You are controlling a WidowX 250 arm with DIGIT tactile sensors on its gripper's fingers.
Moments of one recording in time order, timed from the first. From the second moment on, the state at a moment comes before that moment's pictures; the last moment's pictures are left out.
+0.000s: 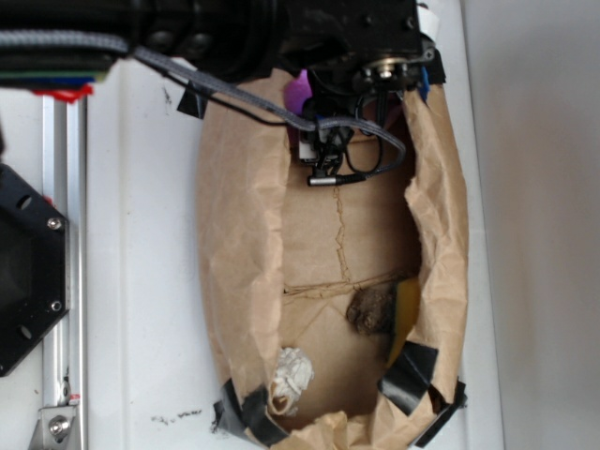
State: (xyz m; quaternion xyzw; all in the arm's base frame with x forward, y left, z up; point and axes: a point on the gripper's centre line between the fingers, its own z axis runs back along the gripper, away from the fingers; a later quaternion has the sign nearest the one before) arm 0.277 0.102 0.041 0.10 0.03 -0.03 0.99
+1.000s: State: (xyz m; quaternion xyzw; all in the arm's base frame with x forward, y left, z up) arm 0.278 0.105 0.033 0.12 0.03 -0.02 0.99
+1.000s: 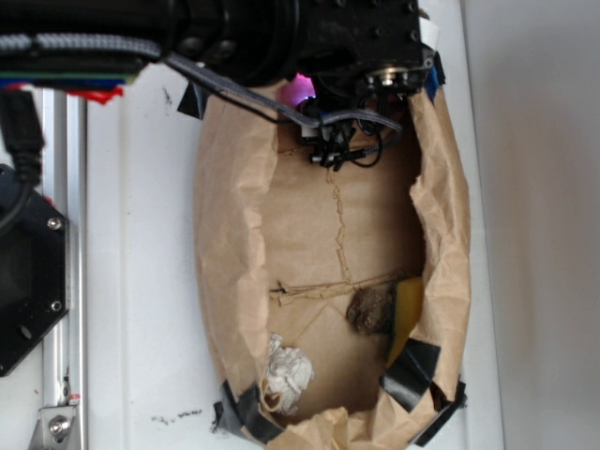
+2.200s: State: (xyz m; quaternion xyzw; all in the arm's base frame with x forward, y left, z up) arm 0.270 0.056 0.085 0.08 -0.03 -0.07 0.99
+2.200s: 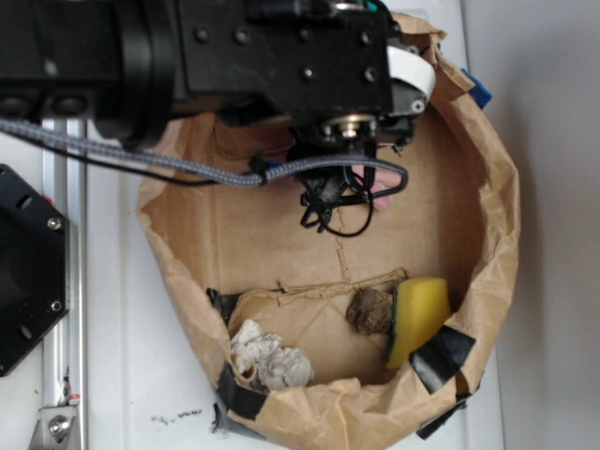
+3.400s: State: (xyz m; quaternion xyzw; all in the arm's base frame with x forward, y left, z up) arm 0.261 0.057 0.060 0.13 0.00 -0.28 0.95
